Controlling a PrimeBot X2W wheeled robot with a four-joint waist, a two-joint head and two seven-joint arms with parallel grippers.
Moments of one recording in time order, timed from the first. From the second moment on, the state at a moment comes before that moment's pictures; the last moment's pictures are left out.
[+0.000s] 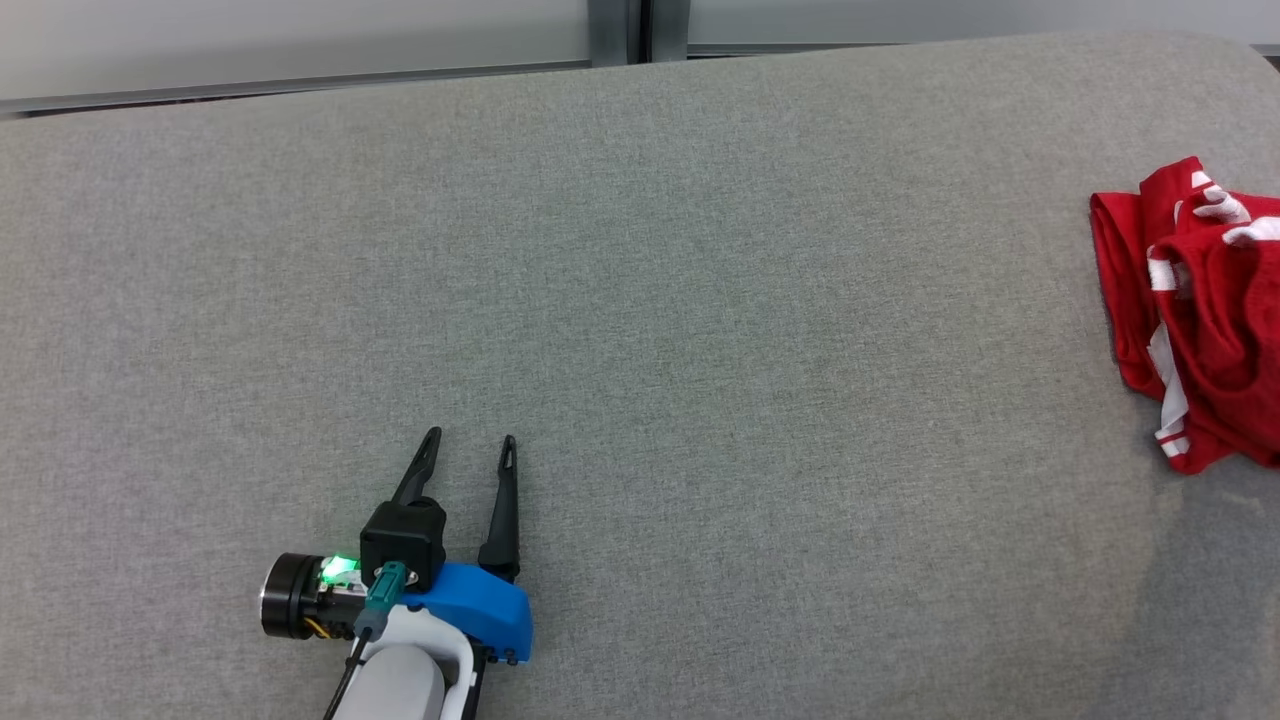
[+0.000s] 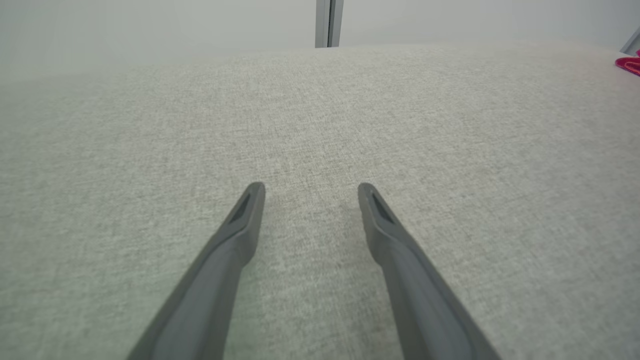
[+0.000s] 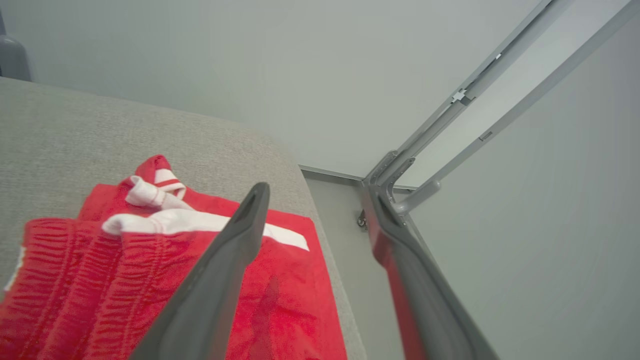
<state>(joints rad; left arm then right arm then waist) -0.26 0.05 -0.30 0.53 -0.15 0.04 -0.26 -0.82 -0.45 -0.44 1.01 -0.41 0.13 -0.25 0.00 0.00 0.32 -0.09</state>
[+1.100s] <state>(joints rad) -0.14 0.05 -0.14 0.48 -0.17 0.11 -0.26 -0.35 -0.05 -0.02 0.60 0.09 0.13 -0.26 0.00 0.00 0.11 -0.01</state>
